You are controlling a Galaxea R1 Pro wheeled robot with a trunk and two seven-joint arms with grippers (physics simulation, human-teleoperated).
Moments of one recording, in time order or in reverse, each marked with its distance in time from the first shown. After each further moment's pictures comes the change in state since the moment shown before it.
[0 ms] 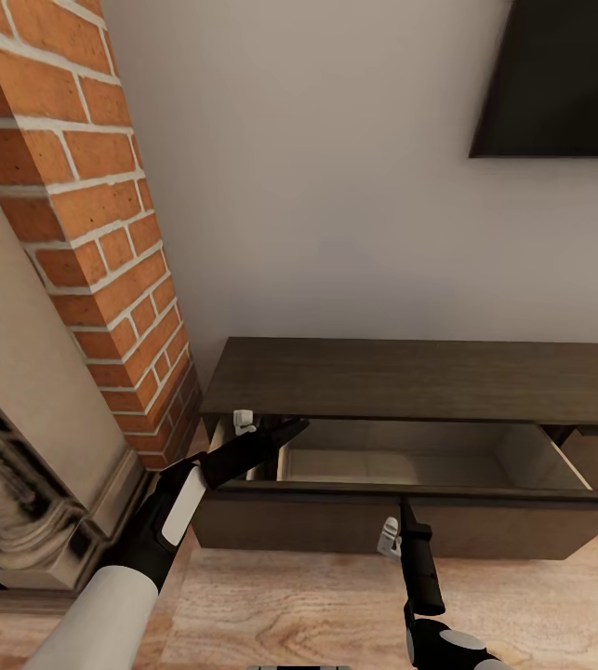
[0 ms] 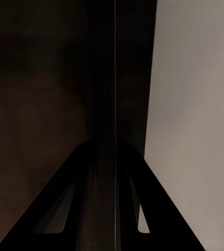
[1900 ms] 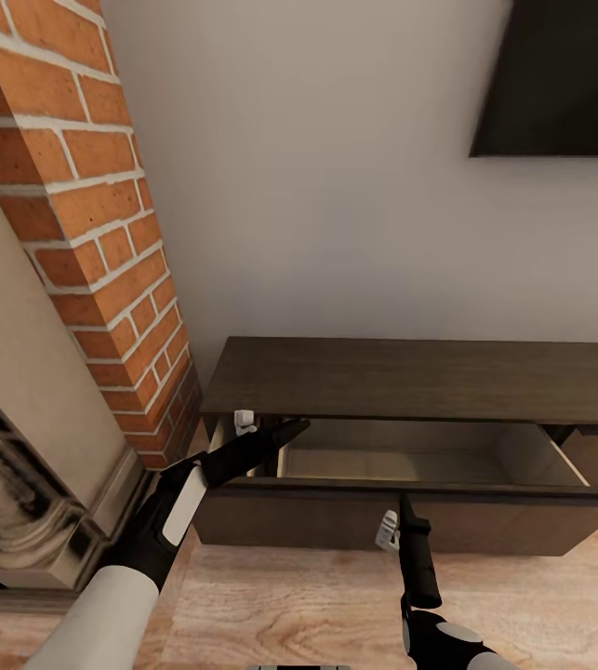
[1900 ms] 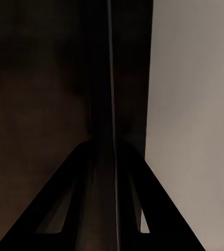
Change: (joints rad) left arm 0.000 -0.002 -0.002 0.000 -0.001 0.000 0.002; right arm -0.011 0.006 -0.011 -0.015 -0.021 0.001 0.033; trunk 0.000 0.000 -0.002
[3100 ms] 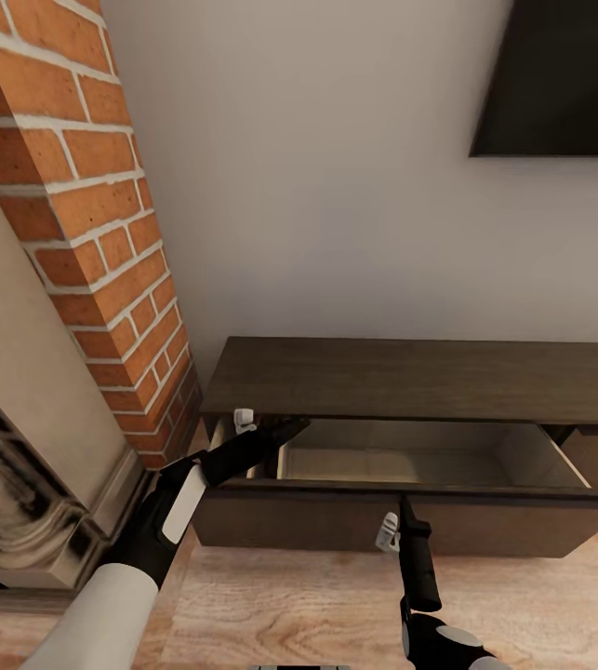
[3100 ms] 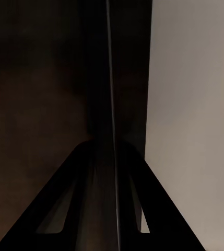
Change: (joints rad) left arm -0.006 0.003 -0.002 0.001 -0.002 0.000 -0.002; right arm 0.010 0.003 -0.008 -0.008 -0.002 0.002 -0.011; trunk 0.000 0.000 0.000
